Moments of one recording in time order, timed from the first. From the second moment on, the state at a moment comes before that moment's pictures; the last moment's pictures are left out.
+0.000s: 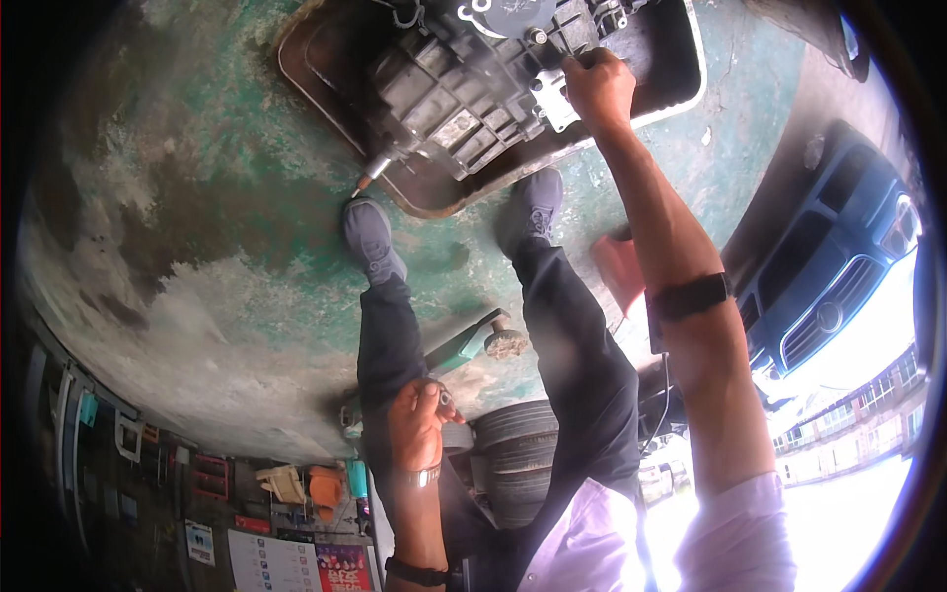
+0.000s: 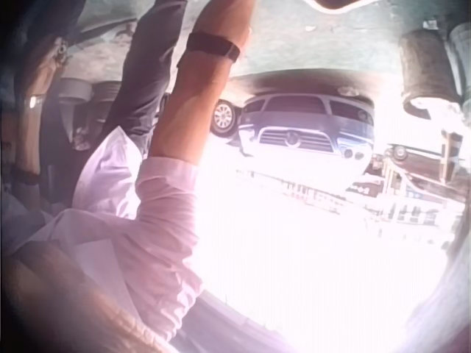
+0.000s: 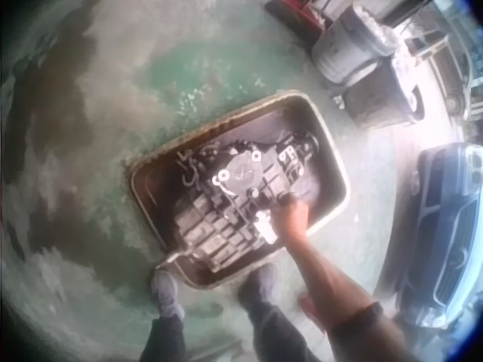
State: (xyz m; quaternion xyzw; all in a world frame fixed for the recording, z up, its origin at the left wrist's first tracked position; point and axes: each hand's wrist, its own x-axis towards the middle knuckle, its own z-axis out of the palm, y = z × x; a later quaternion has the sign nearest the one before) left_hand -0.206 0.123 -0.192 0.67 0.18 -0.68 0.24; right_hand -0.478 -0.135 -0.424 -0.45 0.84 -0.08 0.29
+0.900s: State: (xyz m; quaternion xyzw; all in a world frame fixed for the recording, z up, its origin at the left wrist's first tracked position) left_hand -0.195 0.130 -0.192 0.67 0.17 -0.68 0.26; right_hand -0.464 -0.104 -0.413 -0.68 0.68 0.00 0.29
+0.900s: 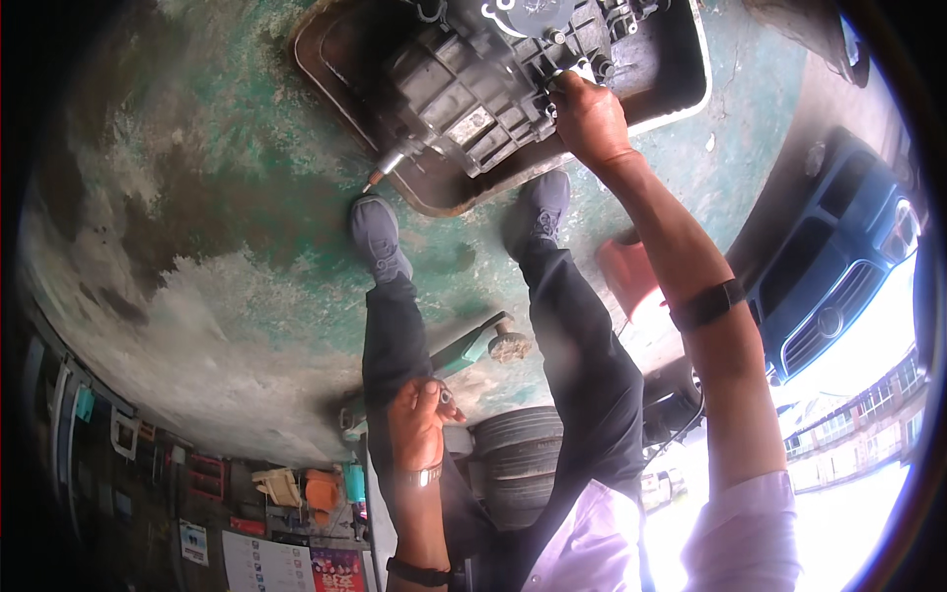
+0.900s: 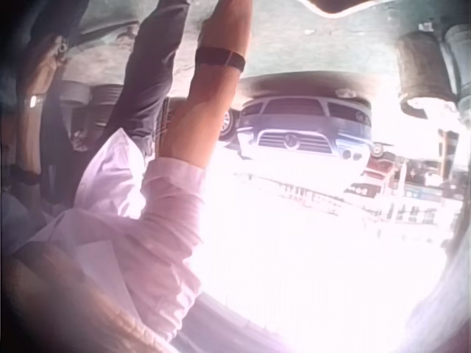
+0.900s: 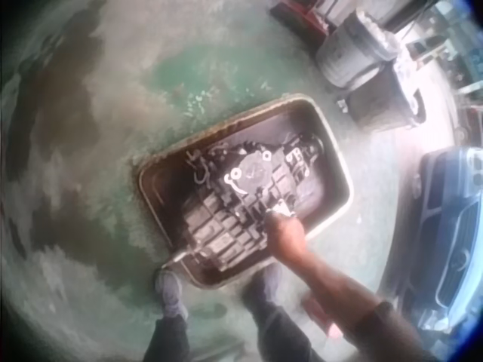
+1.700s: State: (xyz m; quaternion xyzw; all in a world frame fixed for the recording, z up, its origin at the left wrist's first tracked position) left_hand -0.197 0.077 -0.112 0.65 0.07 -0.70 0.29; right_hand -0.392 -0.064 -0.189 -0.55 0.66 -0.20 0.47
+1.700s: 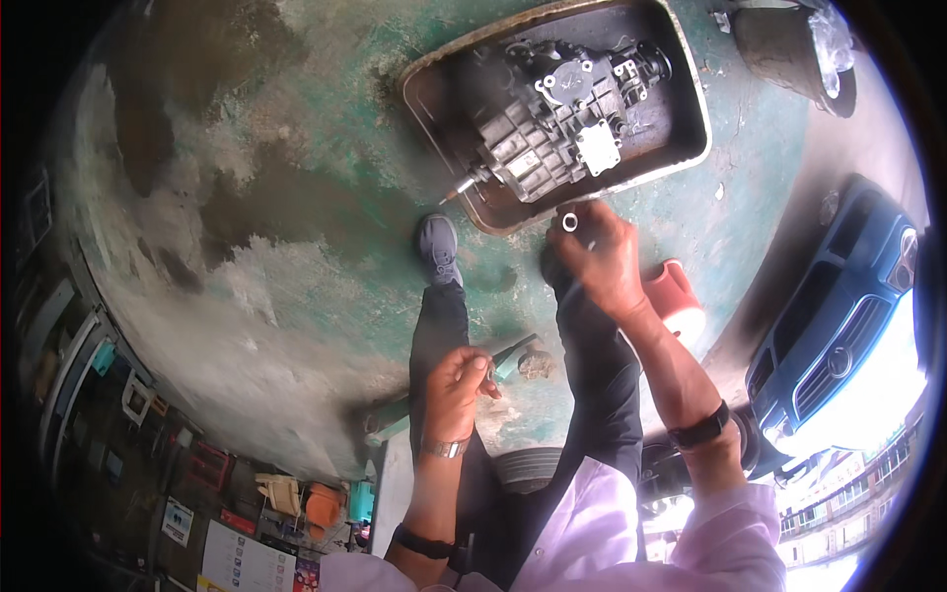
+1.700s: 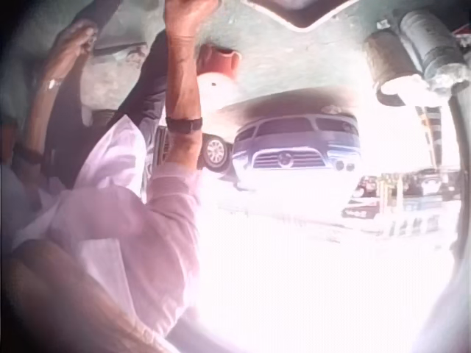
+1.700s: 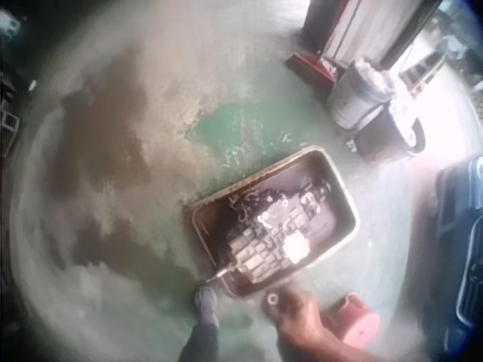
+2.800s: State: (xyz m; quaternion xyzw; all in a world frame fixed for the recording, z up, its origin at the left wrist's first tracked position) left_hand -0.099 0.190 0.186 0.68 -0.17 -0.47 0.54; right_hand -0.222 0.113 0.194 -0.53 0.31 -0.16 0.78
